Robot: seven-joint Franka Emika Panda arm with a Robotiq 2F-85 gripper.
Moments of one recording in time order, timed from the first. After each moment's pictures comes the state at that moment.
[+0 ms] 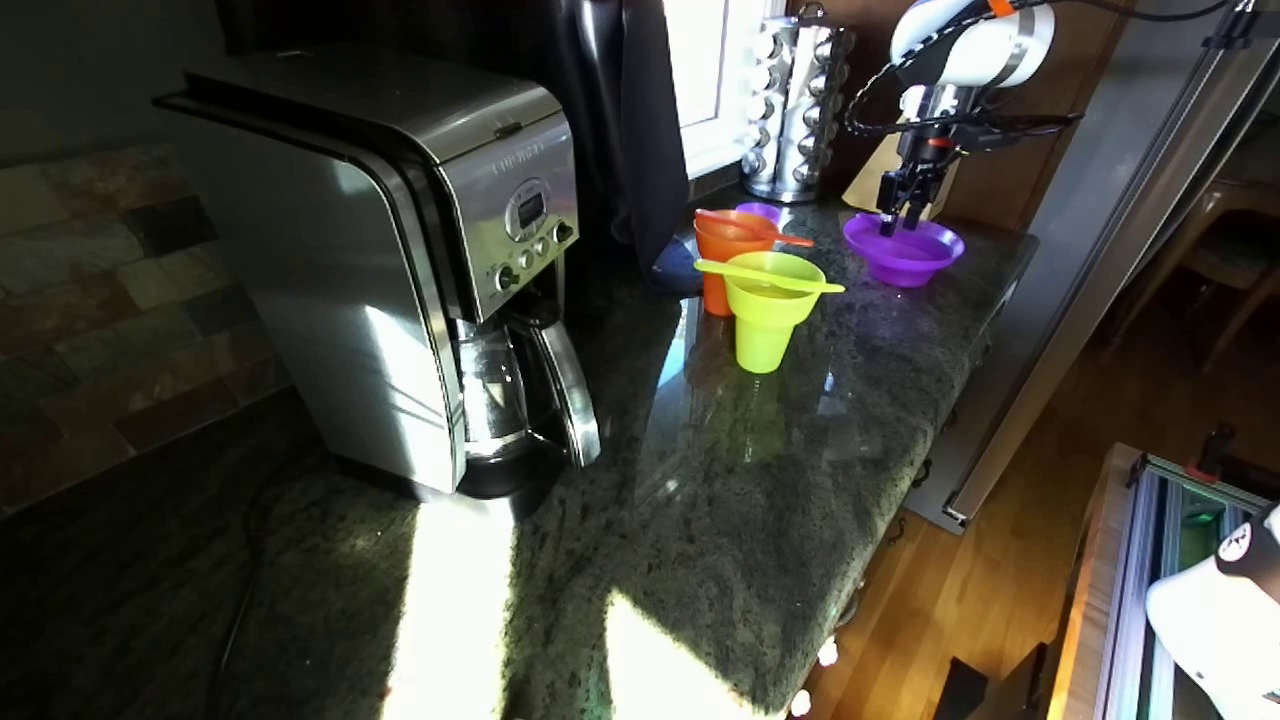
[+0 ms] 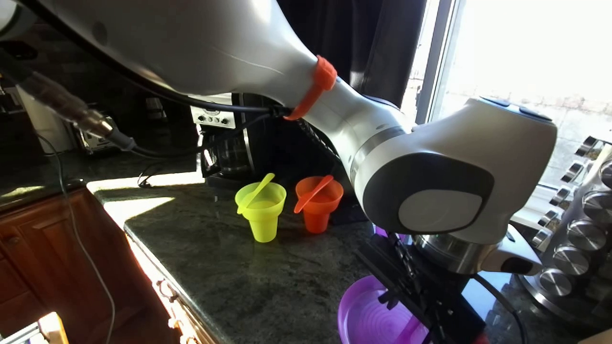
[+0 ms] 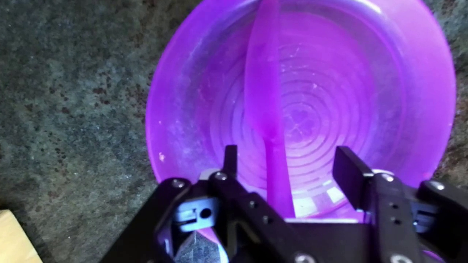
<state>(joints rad) -0.44 0.36 -0.23 -1.88 0.15 2.17 -0.51</state>
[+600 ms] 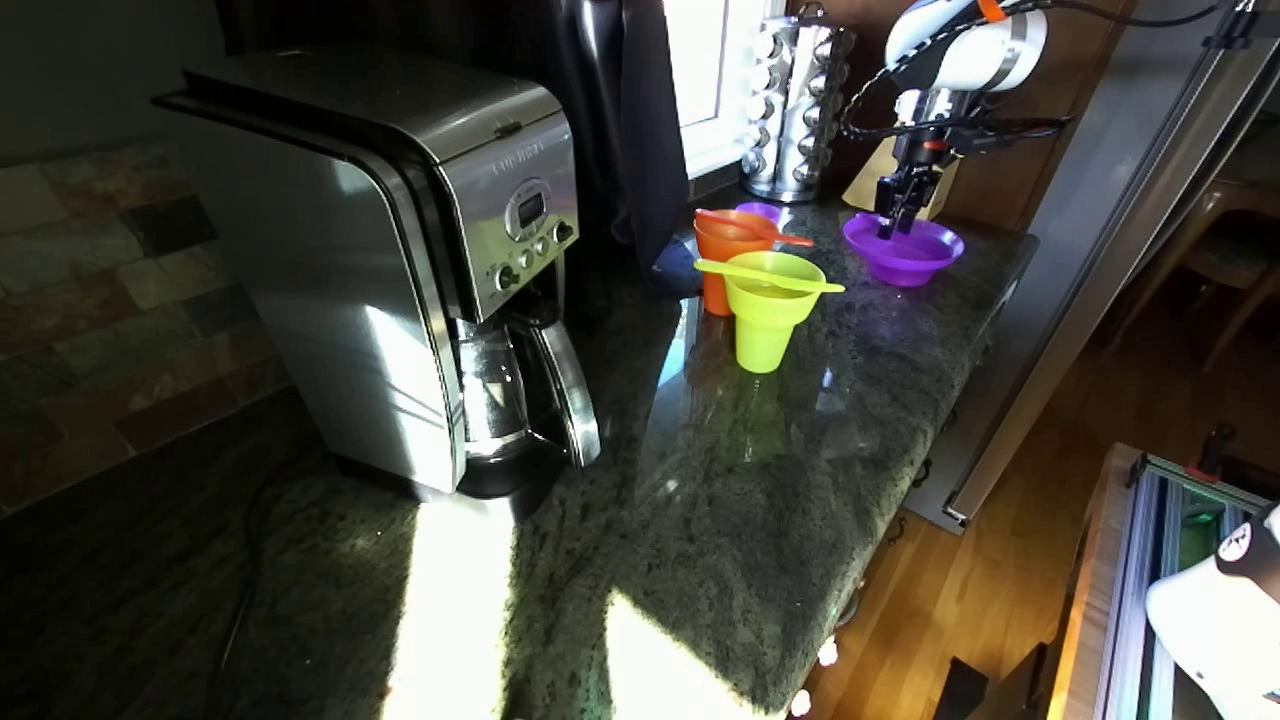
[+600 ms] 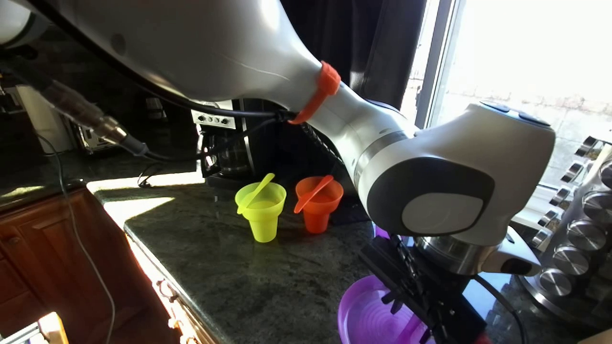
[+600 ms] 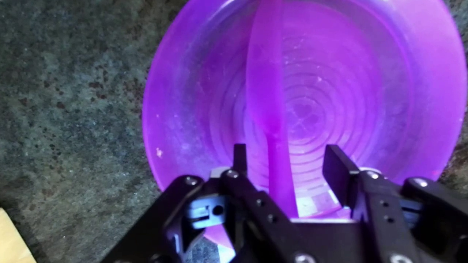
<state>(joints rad) -0.44 0.38 -0.23 -1.86 0.15 2.17 -0.51</state>
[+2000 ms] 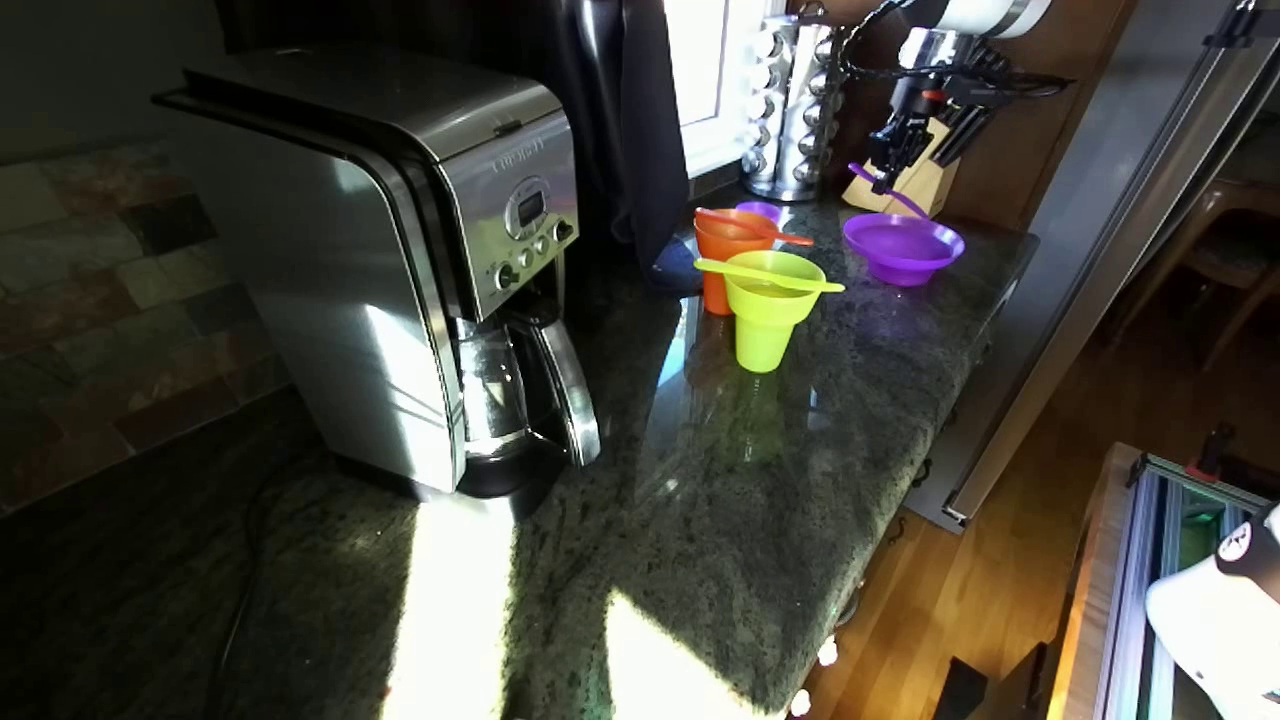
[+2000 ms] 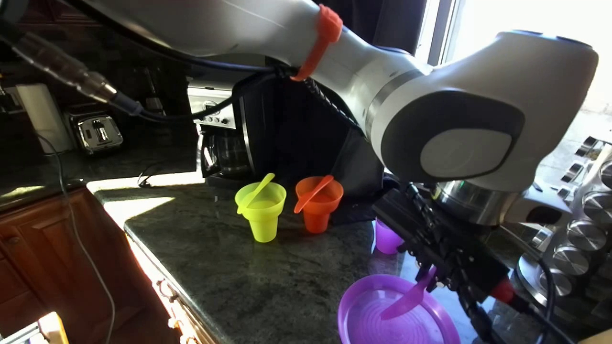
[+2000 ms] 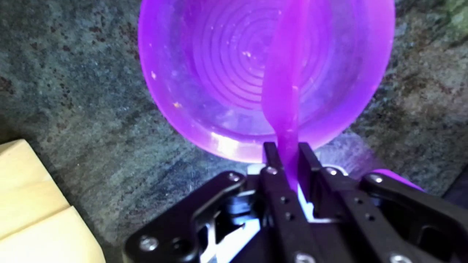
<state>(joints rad) -0.45 0.33 -0.21 -1.76 0.21 2.11 -0.49</state>
